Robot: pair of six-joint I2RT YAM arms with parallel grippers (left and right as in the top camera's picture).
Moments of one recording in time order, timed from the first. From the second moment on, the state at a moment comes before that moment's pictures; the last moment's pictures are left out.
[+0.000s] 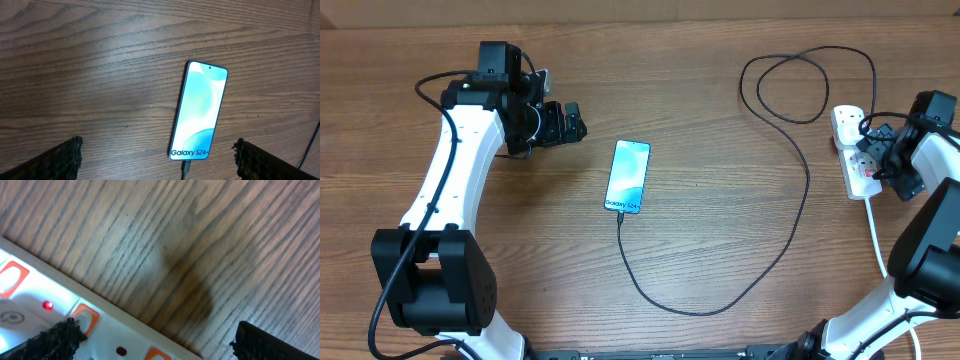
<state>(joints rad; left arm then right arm) -0.04 1.82 1.53 -0.97 0.34 -0.18 -0.46 1.96 1.32 -0.63 0.12 0.51</state>
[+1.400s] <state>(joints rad) -0.04 1.82 1.53 -0.97 0.34 -0.18 -0.46 1.96 1.56 -1.05 0.05 0.43</state>
